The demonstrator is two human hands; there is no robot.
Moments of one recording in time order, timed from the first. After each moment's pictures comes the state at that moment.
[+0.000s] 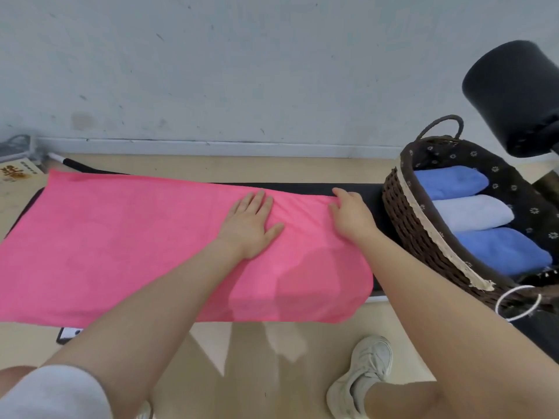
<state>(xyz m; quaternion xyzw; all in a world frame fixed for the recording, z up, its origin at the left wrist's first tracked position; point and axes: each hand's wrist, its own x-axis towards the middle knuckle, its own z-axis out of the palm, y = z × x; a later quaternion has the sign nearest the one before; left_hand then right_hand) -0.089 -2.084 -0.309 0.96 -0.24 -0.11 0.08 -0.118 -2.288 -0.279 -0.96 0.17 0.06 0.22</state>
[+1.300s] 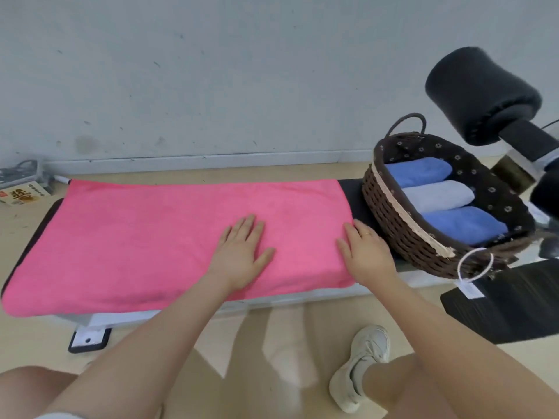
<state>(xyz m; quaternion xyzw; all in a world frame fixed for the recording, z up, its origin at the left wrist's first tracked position) -0.155 -2.064 -0.314 0.96 -0.24 -0.07 0.10 -0.220 -2.307 -0.303 -0.98 0.15 0.03 0.09</state>
